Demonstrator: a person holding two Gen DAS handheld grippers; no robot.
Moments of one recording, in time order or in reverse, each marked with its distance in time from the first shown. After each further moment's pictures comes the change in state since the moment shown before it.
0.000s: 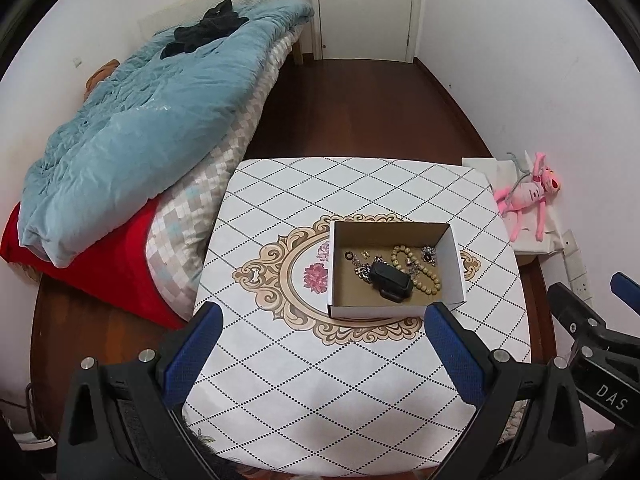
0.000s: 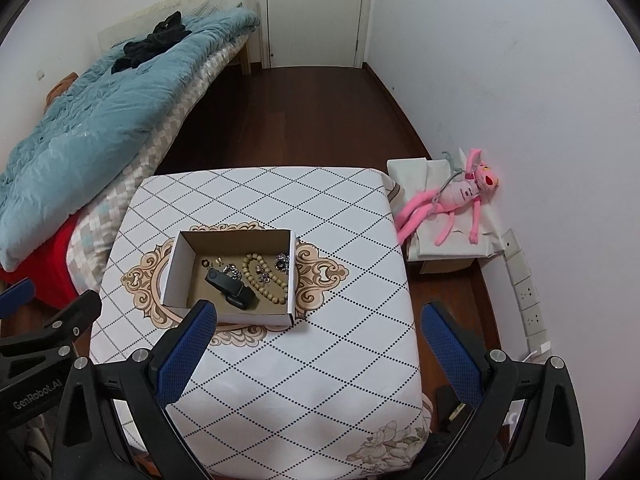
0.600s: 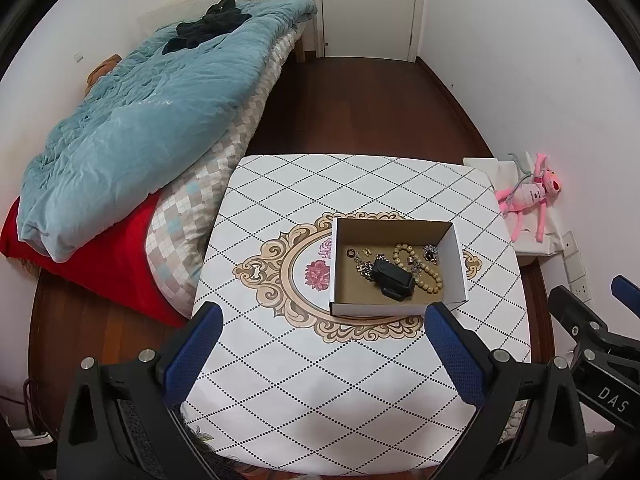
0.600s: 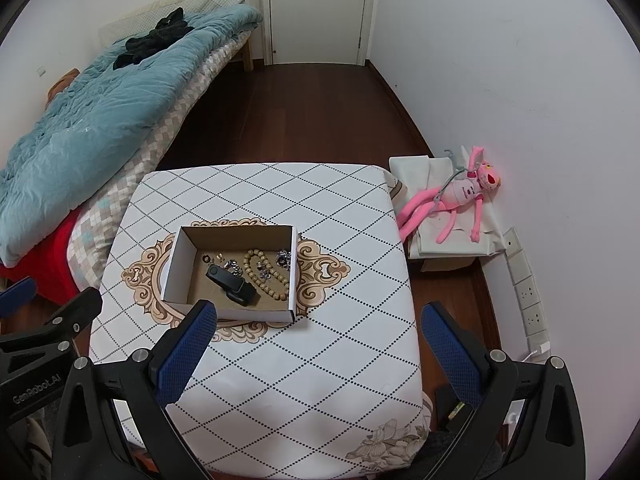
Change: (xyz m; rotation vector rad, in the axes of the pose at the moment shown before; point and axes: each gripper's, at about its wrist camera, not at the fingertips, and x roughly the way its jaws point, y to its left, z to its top) left arm 0.003 0.004 -0.002 -0.012 0.005 0.000; right arm 0.000 0.001 0.001 -0.007 0.009 0.000
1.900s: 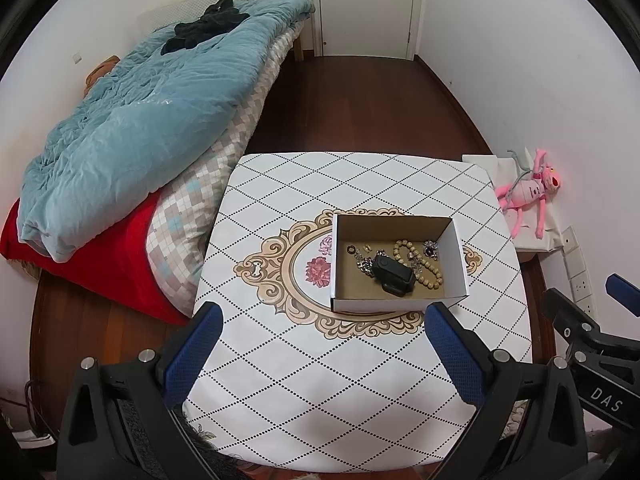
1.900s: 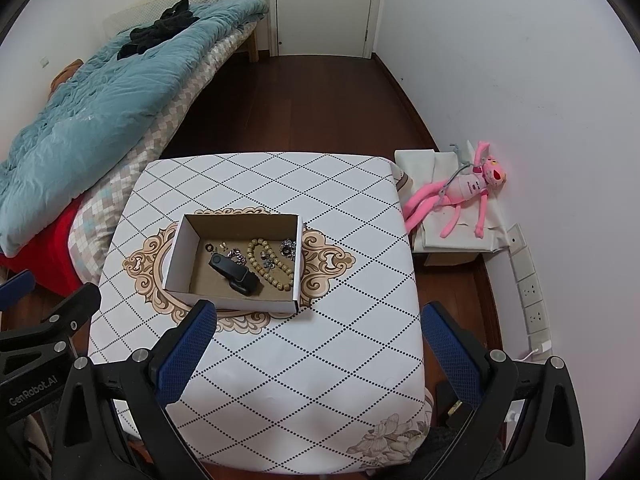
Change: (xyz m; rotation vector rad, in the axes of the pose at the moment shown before) left arm 0.000 0.002 -0.005 0.010 0.005 0.002; right arm 0.005 0.005 -0.005 -0.014 0.027 0.012
